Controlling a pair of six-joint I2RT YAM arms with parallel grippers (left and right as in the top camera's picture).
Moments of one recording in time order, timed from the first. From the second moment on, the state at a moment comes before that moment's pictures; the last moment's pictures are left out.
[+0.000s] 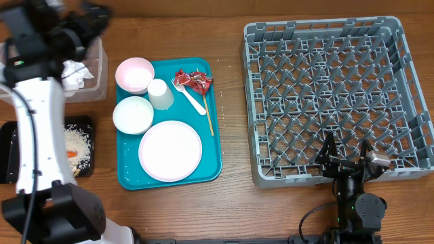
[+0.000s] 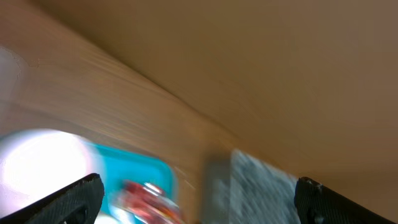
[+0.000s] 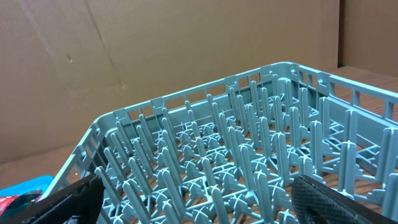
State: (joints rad) left arm 0.21 1.71 1.70 -0.57 0.60 -0.64; right arm -0.07 0.01 0.02 -0.02 0.06 0.25
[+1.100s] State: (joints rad) left arm -0.35 2.13 1.71 -0.67 0.02 -1.65; right arm -0.07 0.01 0.02 -0.02 0.06 0.25
